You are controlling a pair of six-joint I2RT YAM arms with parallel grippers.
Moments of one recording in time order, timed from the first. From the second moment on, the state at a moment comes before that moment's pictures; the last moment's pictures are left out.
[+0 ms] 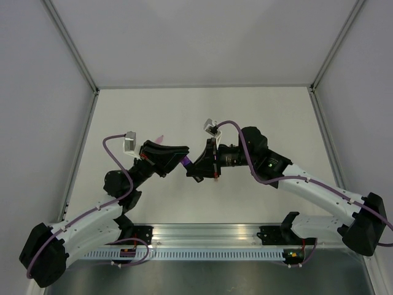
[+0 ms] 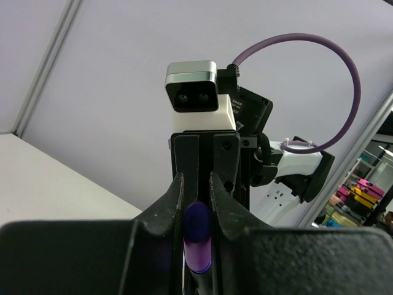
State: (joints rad) left arm -0.68 0.85 0.34 1.14 0.36 -0.87; right arm 0.85 1.17 0.95 0.10 -0.70 0.46
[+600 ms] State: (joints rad) left arm -0.73 0.92 0.31 1.30 0.24 -0.89; right arm 0.77 1.27 0.95 0.31 -0.92 0.60
